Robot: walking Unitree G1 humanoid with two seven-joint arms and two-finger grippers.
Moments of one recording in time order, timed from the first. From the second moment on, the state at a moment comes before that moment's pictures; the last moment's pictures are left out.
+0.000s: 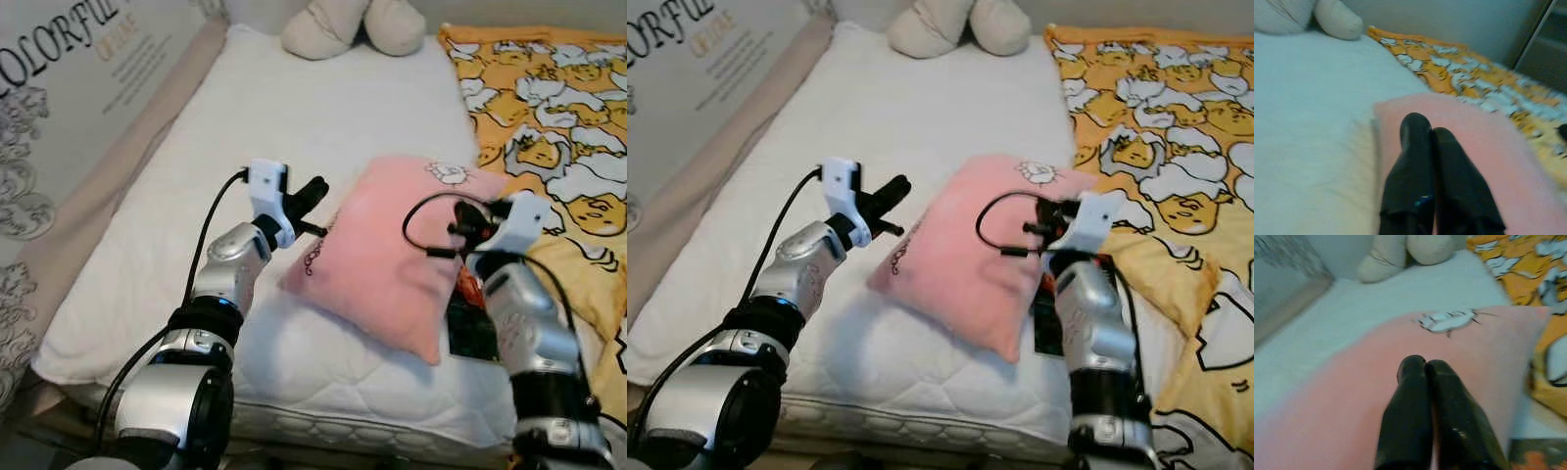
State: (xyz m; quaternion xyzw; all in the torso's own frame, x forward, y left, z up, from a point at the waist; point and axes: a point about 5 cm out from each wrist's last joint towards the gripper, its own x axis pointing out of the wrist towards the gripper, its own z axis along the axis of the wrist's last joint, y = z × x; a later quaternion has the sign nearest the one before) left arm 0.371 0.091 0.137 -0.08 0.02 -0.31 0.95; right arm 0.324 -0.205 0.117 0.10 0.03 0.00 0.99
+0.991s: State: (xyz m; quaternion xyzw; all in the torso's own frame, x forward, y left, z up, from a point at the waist) left arm 0.370 0.103 0.119 -0.03 0.03 -0.22 0.98; right arm 0.275 -0.194 0.088 0.05 -0.03 -0.09 0.99
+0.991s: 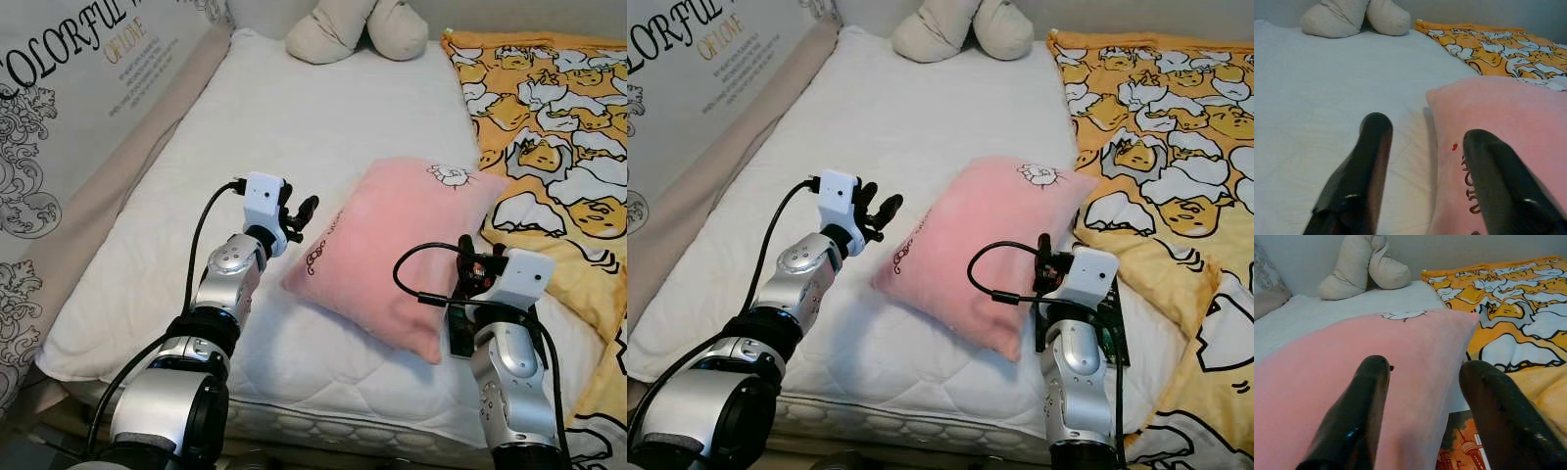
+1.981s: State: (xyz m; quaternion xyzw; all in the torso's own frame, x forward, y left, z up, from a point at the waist) left arm 0.382 0.121 0.122 -0.12 0.12 -0.24 0.96; right arm 0.289 -0.196 0.094 0.26 0.07 -0.04 0.96
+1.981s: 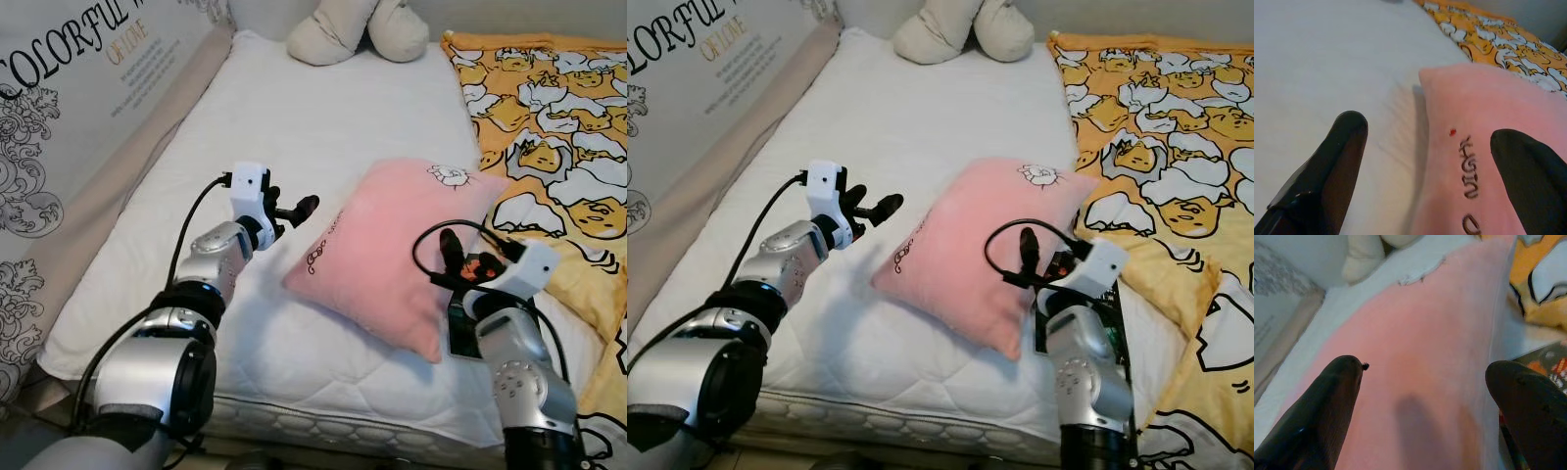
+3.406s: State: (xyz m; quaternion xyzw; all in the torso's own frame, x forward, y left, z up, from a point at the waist) left arm 0.351 0.062 0.069 -0.04 0.23 -0.26 0.94; right arm 0.319 -0.126 0.054 0.28 0.17 0.06 0.94
